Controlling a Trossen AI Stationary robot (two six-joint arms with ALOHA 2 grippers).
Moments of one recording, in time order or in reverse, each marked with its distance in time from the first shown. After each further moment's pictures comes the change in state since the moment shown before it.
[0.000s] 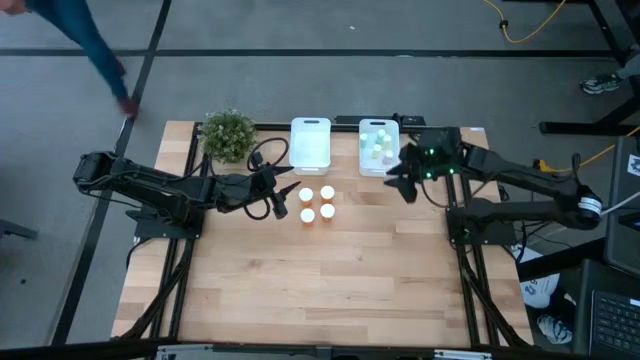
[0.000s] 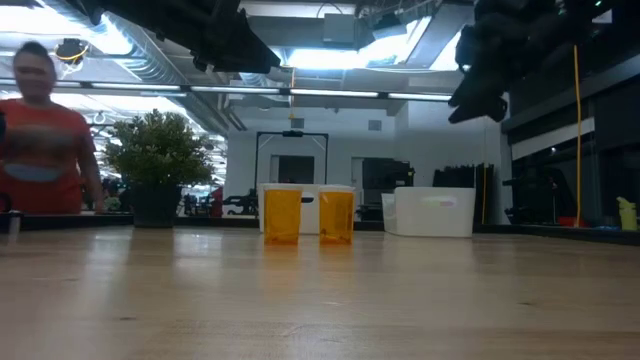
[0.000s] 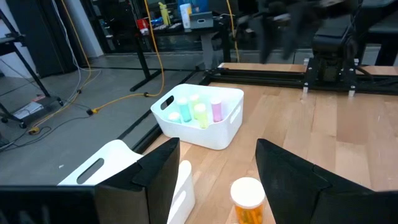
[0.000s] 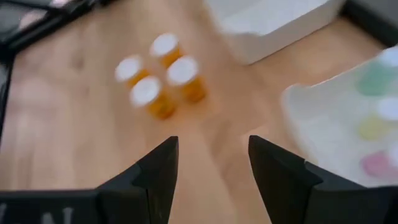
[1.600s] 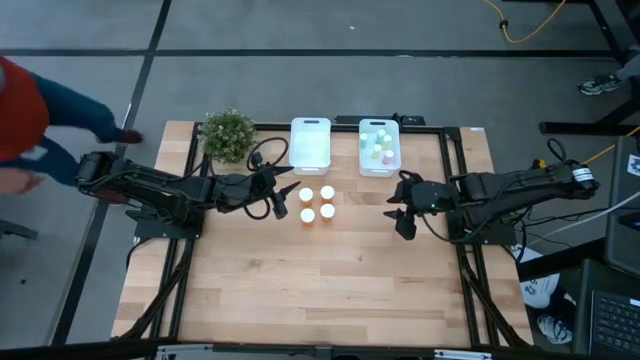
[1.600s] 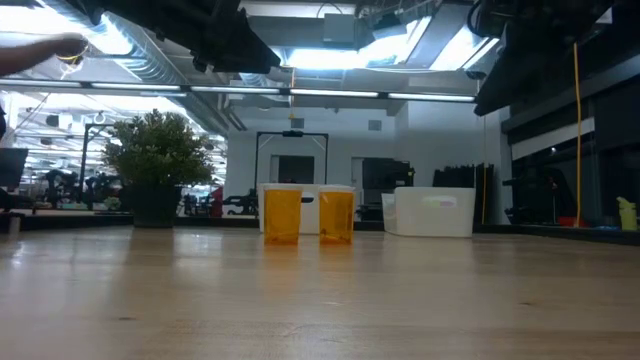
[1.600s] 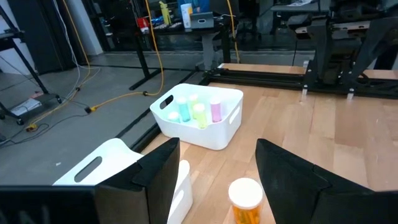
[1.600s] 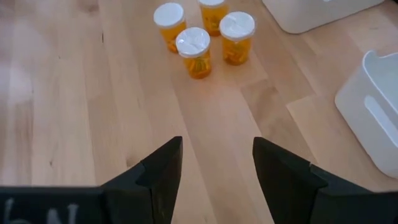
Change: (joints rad) left arm 0.000 0.000 0.000 0.001 0.000 -0.020; right arm 0.604 0.009 -0.002 -0.082 0.509 0.284
